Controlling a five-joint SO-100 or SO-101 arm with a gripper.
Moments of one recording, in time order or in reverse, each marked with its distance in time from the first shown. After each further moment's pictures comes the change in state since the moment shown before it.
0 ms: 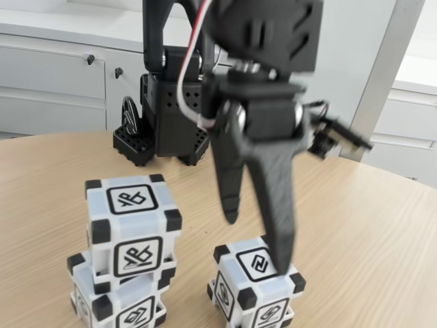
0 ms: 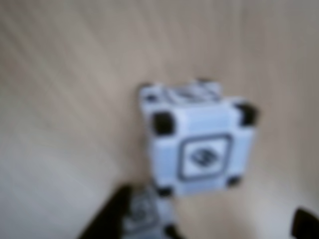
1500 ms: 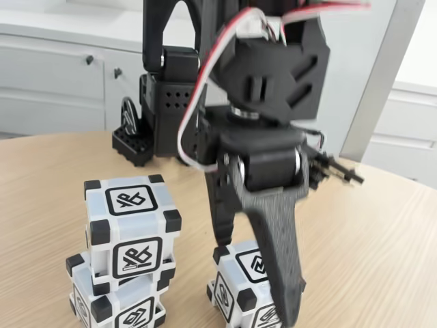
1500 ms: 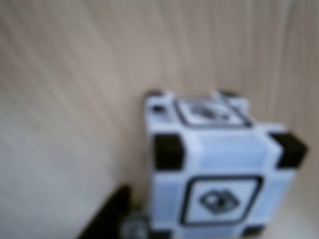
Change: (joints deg) arm 0.2 -13.3 -7.6 -0.3 -3.3
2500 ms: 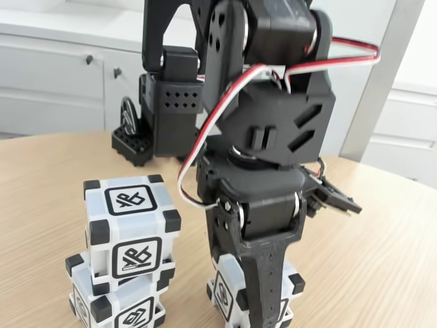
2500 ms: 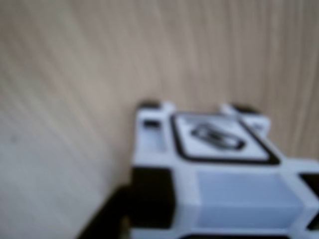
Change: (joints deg) arm 0.0 -8.4 -3.8 -0.3 -0.4
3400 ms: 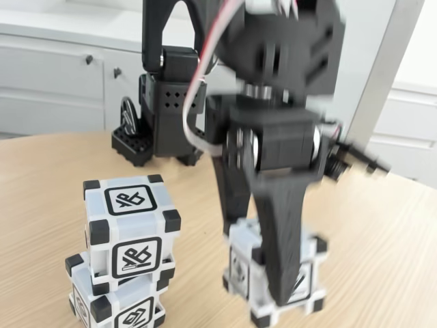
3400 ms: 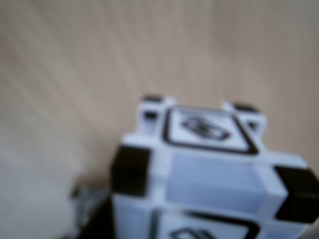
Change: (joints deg) arm 0.1 15.0 -0.4 0.5 2.4
